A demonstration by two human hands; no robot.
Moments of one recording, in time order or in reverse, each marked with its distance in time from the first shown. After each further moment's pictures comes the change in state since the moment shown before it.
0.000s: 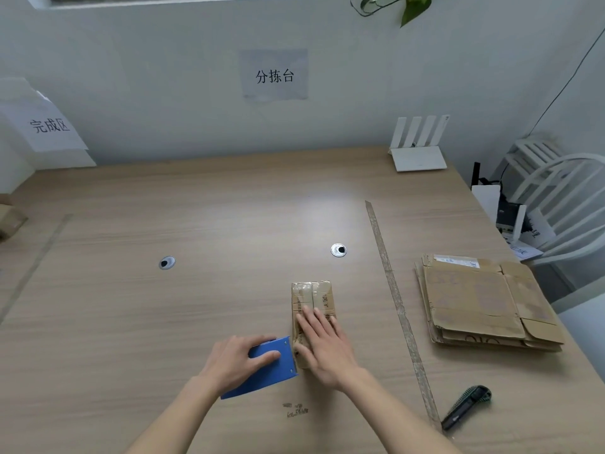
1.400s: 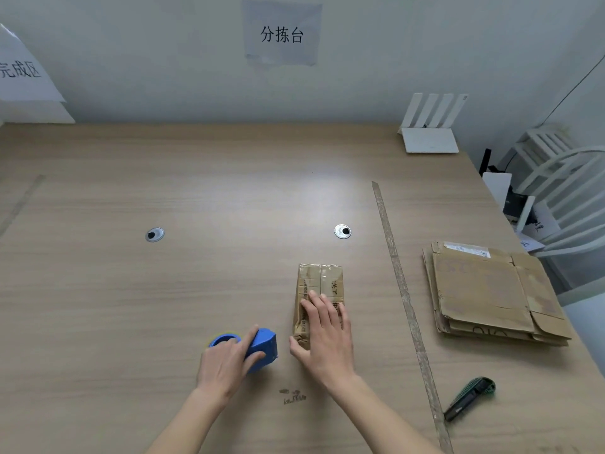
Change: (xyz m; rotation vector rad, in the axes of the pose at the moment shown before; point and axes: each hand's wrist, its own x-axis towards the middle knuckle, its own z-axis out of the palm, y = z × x) left_hand 0.017 -0.066 0.096 0.286 0.160 -0.056; right_hand 0.003 -0.025 0.028 -0.051 0.172 0.181
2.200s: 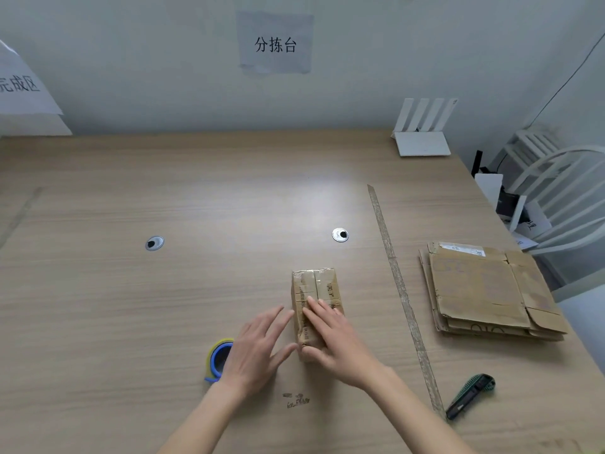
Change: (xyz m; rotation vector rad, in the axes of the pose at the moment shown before) left_hand 0.013 0.035 -0.017 -0.191 0.363 0.374; right_hand -0.001 0.034 -0.024 0.212 -0.198 -0.270
